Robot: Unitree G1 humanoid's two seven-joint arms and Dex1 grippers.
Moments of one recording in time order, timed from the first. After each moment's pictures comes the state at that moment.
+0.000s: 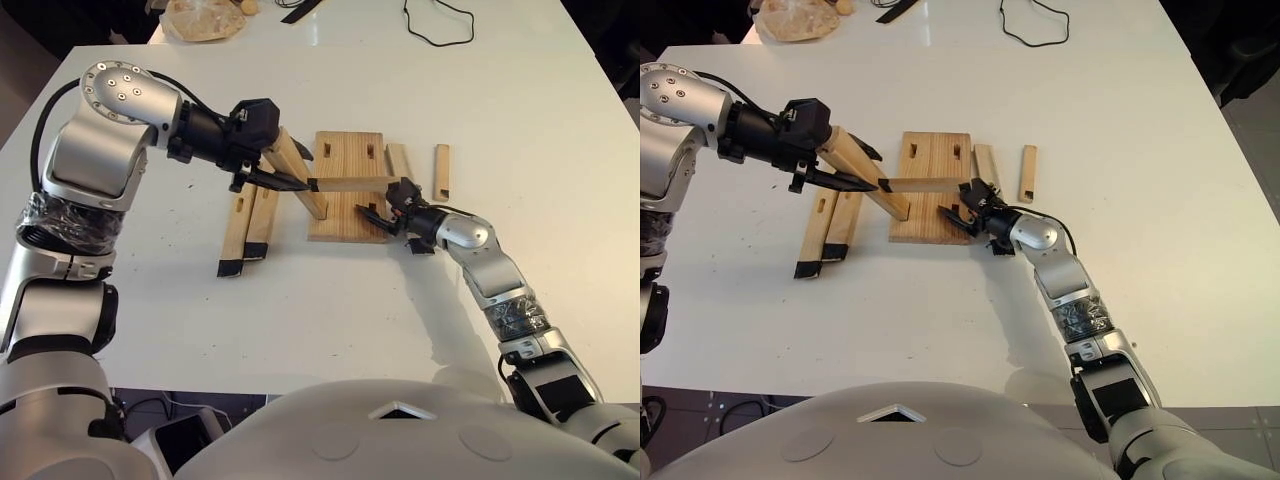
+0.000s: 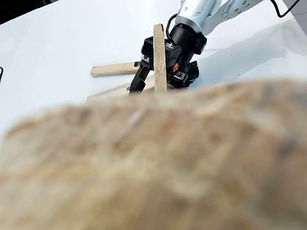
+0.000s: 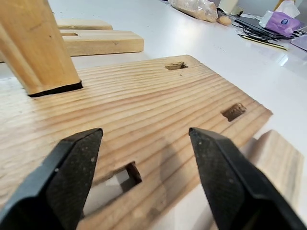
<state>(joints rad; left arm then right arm) -0.72 0.82 -0.31 0.01 -0.30 0.35 -1.43 -0.23 -0.30 0.31 0.15 -0.01 0.12 0.60</state>
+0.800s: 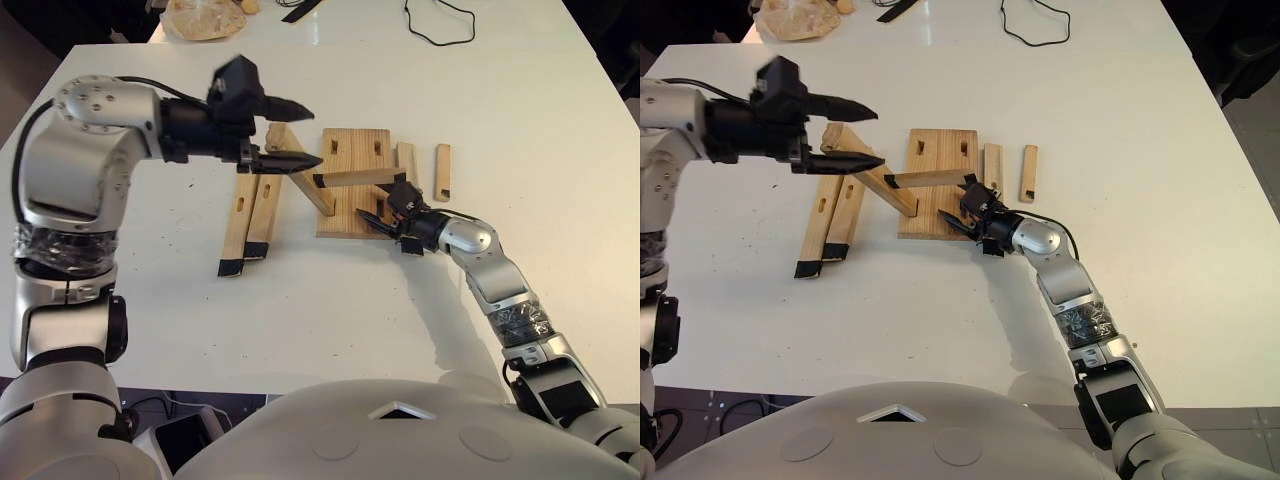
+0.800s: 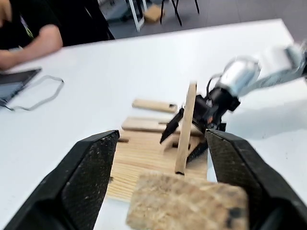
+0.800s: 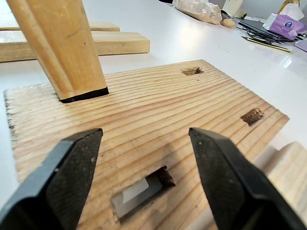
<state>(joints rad) -0.62 0.78 0.07 -0.23 -0.61 0.72 -1.14 -0.20 -0.32 0.30 0.13 0.00 0.10 0.61</state>
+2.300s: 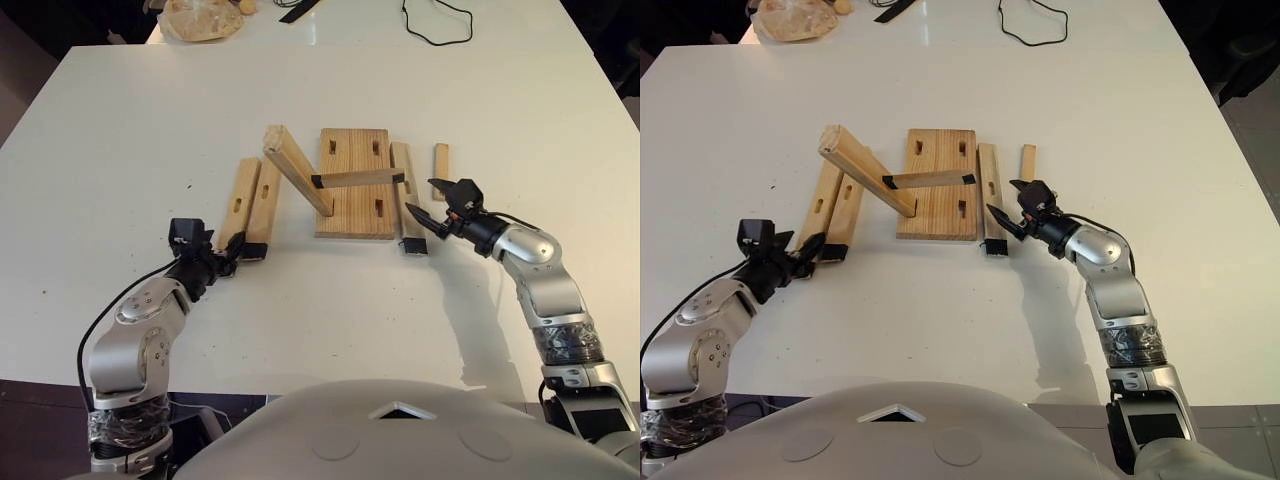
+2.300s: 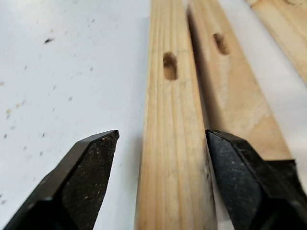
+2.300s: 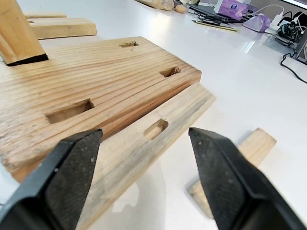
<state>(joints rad) 0.28 0.34 0.28 -0.47 -0.41 0.82 -0.27 -0.05 -0.44 0.09 0.01 0.09 0.12 0.65</state>
